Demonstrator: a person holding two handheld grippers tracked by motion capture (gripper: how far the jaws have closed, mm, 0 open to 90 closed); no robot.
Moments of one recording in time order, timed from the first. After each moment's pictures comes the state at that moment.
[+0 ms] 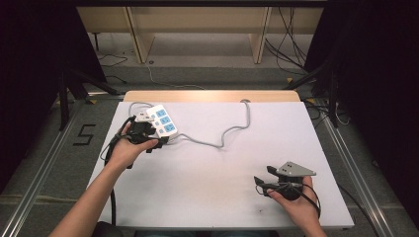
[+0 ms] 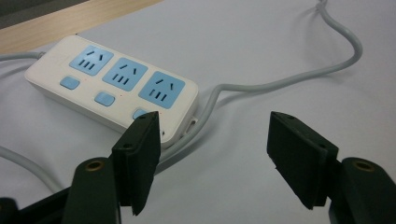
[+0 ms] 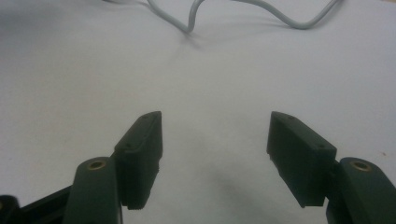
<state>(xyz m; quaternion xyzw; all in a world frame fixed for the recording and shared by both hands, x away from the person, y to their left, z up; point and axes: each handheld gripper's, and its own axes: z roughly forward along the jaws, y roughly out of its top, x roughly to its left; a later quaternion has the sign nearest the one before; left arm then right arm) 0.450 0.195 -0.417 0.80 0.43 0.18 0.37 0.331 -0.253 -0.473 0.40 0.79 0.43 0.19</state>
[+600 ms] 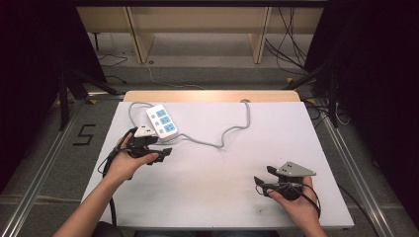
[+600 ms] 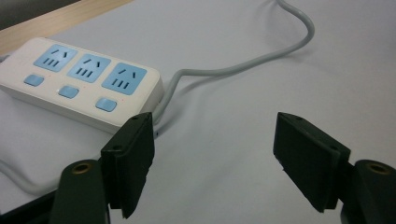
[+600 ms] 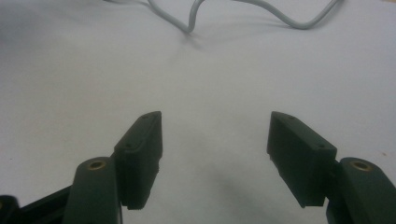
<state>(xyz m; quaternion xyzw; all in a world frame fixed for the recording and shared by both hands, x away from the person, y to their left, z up) 0.415 0.189 -0.427 0.82 0.39 0.18 0.39 0.331 -0.253 -0.473 0.40 0.79 0.43 0.19</state>
